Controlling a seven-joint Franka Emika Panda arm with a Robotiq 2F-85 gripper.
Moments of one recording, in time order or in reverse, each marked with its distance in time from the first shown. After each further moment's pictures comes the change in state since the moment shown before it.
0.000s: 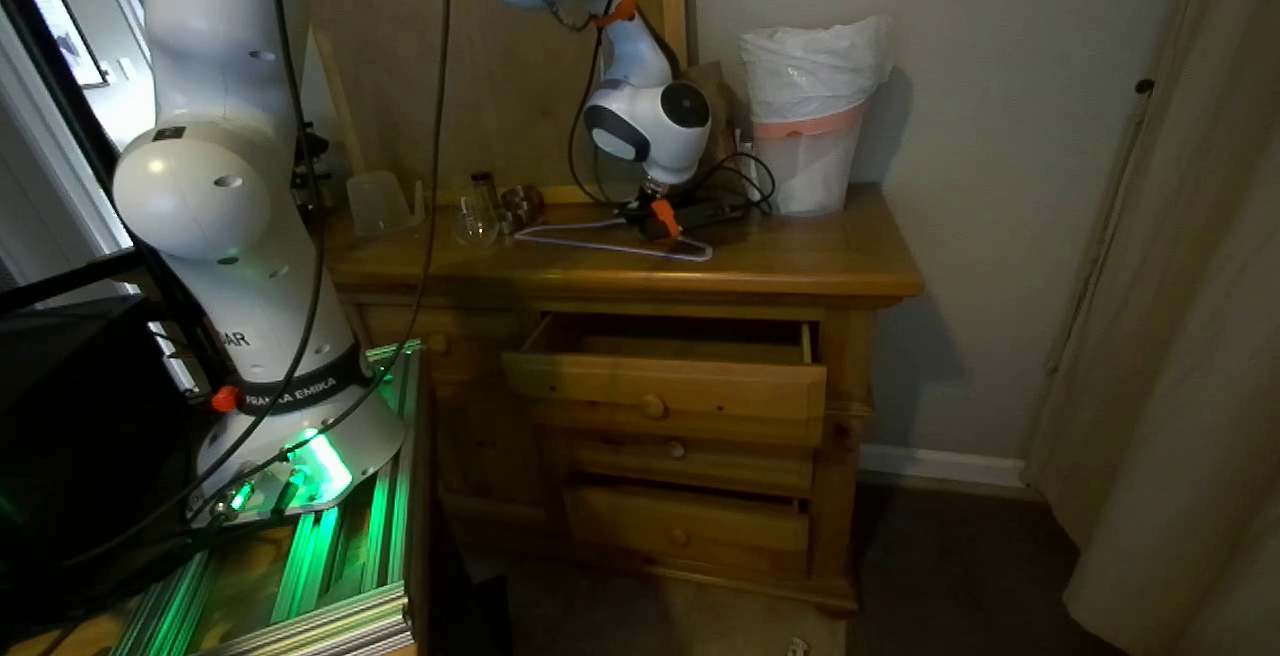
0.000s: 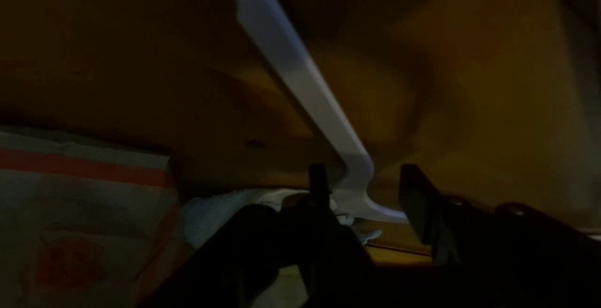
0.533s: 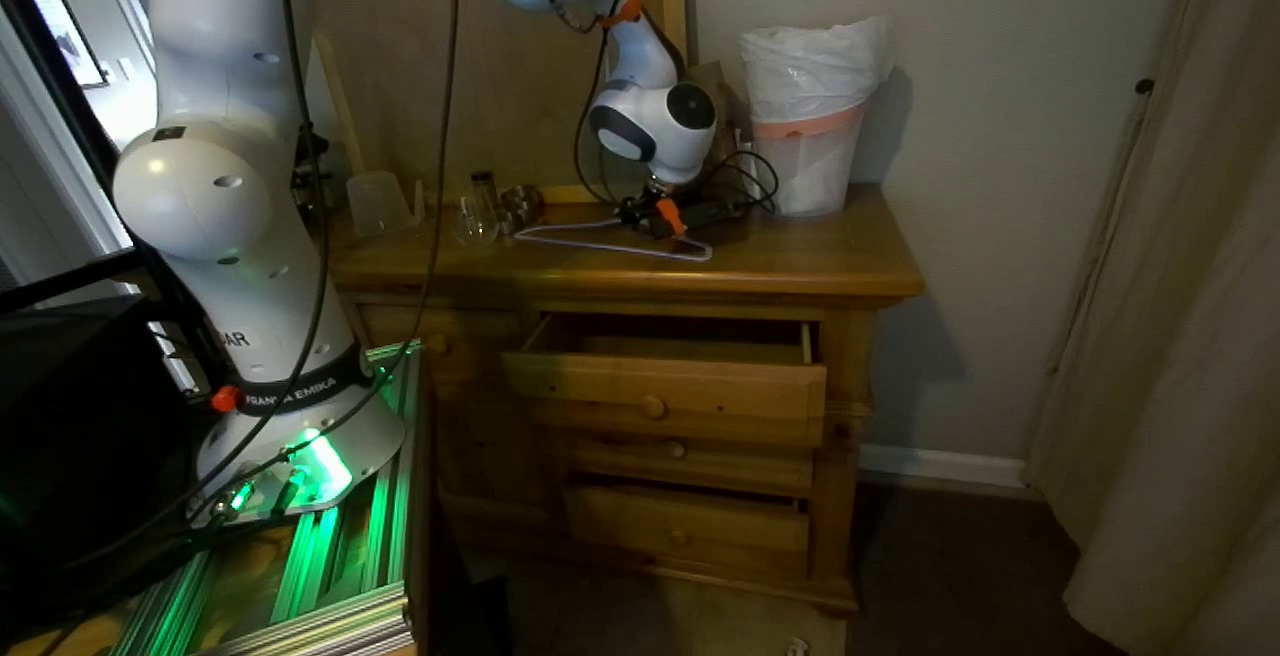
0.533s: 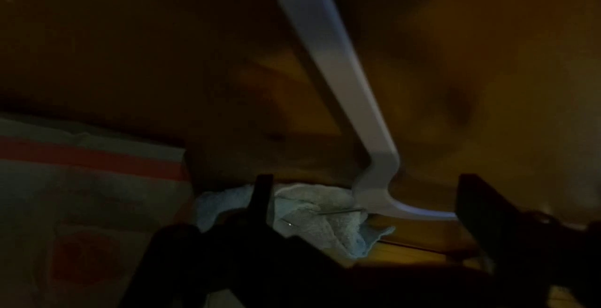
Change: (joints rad) arm 0.000 0.026 -0.001 0.039 0.000 -0.009 -0.006
